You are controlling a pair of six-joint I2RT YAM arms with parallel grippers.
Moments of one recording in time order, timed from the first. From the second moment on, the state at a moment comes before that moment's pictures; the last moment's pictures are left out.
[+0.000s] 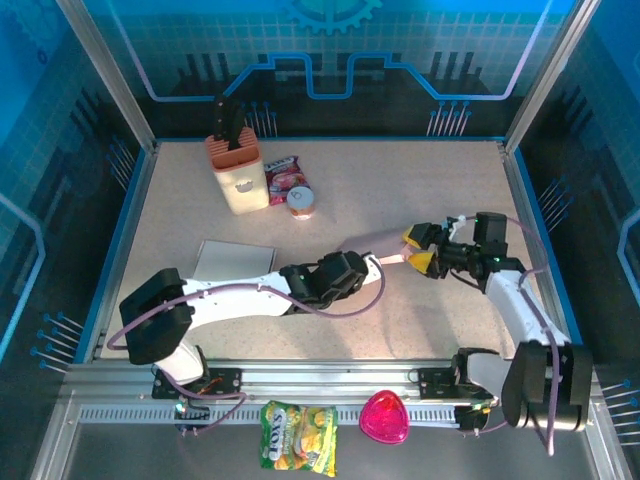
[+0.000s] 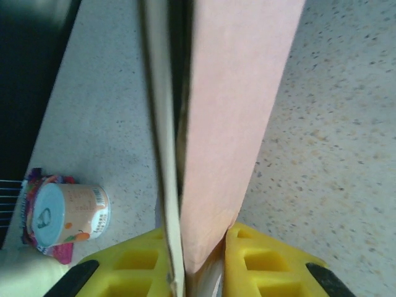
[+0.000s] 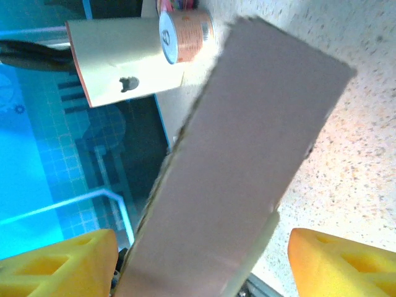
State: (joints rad) left arm -1.07 1.61 1.07 -0.30 -0.49 0.35; right arm -0.11 1.09 0.63 -0.34 -0.96 0.92
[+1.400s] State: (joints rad) left arm -0.84 1.95 1.78 -1.18 0.07 0.10; right arm 0.32 0.97 0.59 -0.33 -0.44 1.06
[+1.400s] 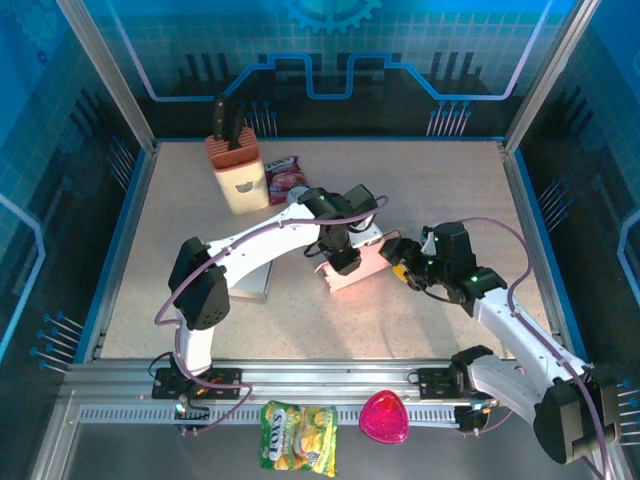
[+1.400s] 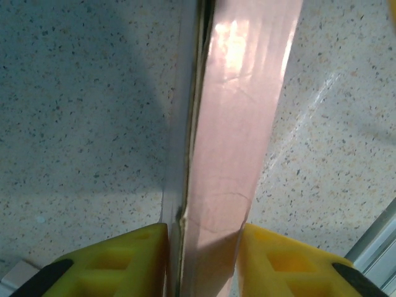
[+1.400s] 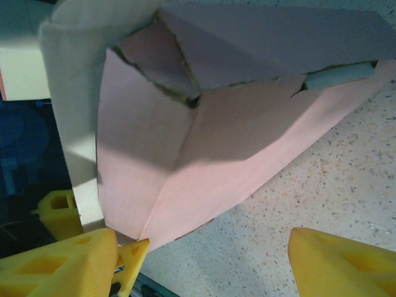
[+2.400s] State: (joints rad) left arm -0.83 1.98 1.79 -1.15 0.09 0.10; right arm 0.34 1.13 0.59 -0.19 -0.41 1.17
